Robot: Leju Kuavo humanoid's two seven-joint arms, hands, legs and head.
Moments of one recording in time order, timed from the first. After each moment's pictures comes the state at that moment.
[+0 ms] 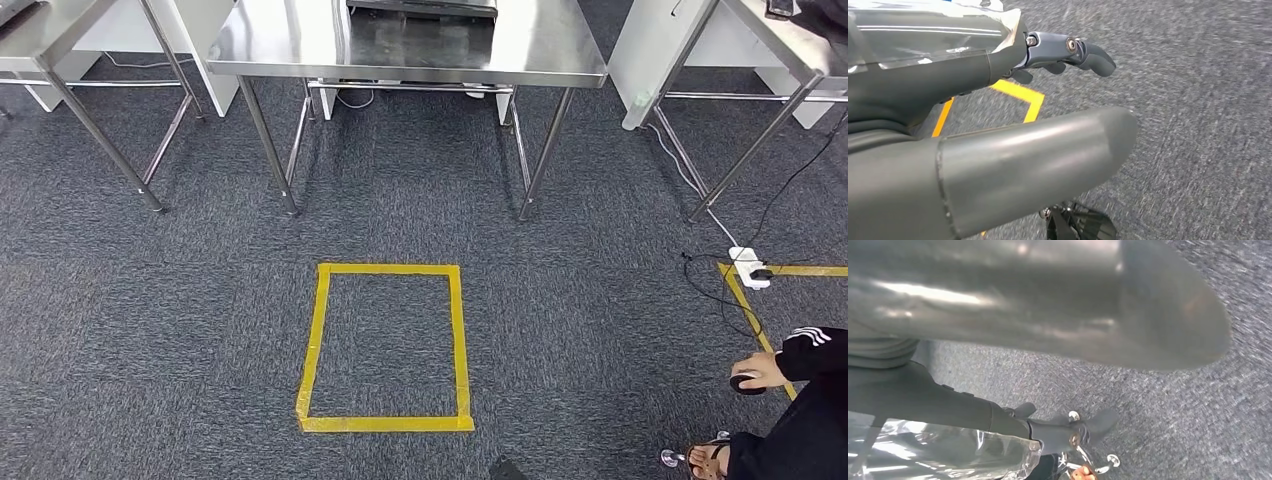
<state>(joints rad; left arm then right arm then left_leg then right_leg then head) -0.07 -0.17 0.76 -0.21 -0.48 0.42 -0.13 -0.15 0.08 0.01 -0.21 0.73 -0.43 0.21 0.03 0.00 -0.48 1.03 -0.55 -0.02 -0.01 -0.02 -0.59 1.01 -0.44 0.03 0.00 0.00</state>
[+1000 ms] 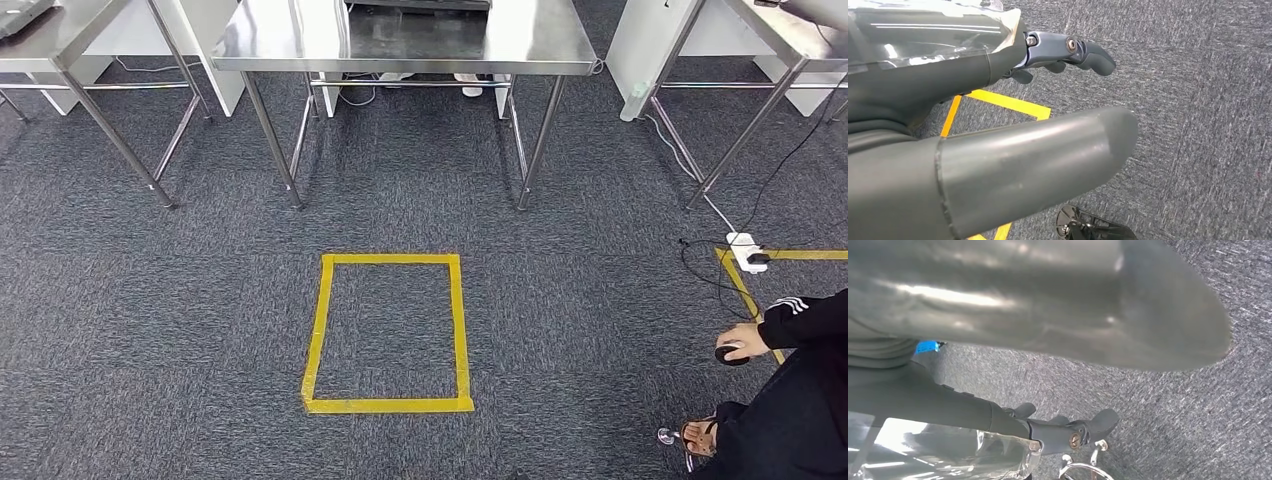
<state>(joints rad) -0.07 -0.16 0.74 -0.21 -0.53 0.40 -0.14 -0.10 0.08 -0.07 -0.21 0.69 -0.49 0.16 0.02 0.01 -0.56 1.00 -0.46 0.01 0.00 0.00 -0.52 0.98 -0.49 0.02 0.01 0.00</state>
